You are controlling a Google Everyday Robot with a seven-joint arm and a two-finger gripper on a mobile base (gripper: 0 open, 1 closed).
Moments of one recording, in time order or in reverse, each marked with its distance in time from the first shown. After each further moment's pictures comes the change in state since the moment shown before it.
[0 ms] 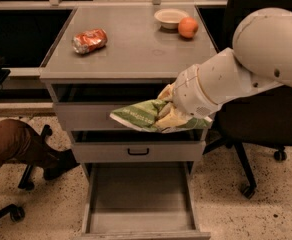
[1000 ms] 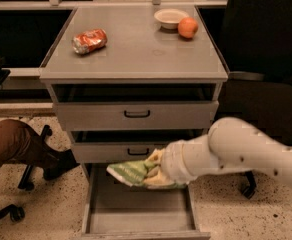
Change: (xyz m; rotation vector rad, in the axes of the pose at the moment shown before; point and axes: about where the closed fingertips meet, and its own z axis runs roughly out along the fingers) arm 0.073 0.094 0.134 -0.067 -0.143 0.139
